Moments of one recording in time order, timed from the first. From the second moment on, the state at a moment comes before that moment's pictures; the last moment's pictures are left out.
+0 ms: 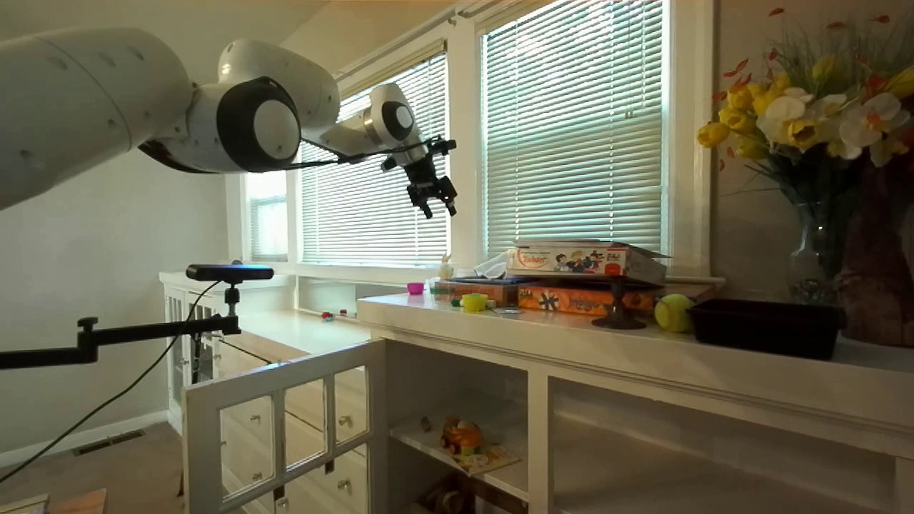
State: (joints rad) arm 0.43 0.87 0.14 -0.60 -0.39 2.00 -2.69
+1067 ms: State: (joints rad) arm 0.43 0.99 -0.01 -0.60 -0.46 2.38 -2.62
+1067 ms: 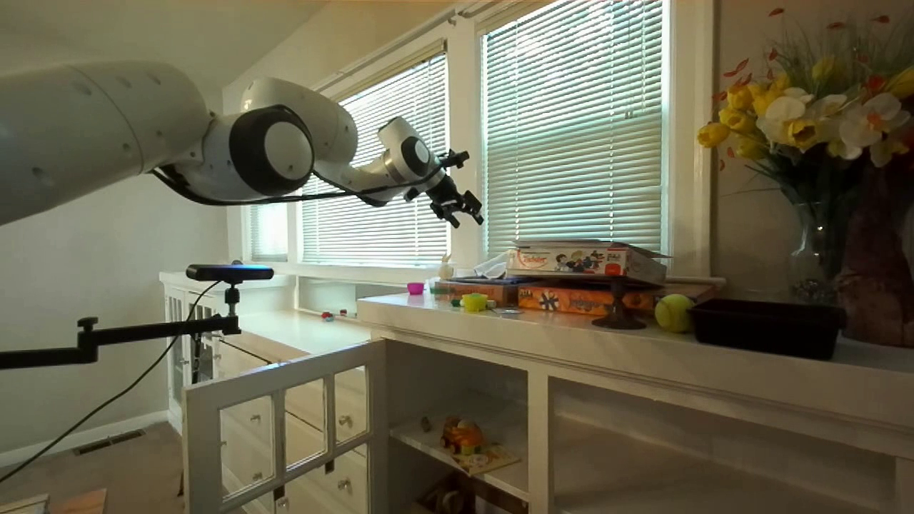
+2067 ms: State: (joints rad) arm 0.38 0.99 -0.02 -0.72 -0.46 2.31 -2.61
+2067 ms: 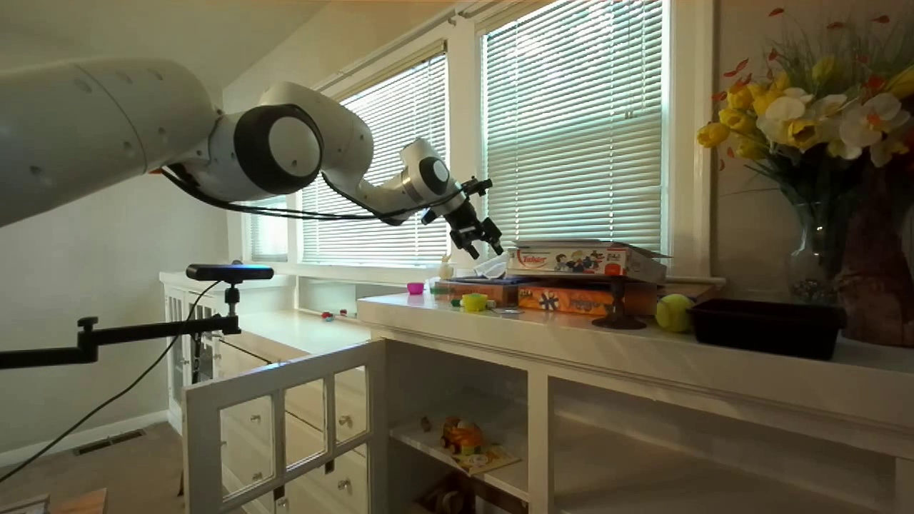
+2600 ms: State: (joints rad) arm 0.37 0.99 -0.01 -0.77 -0.46 2.34 -2.60
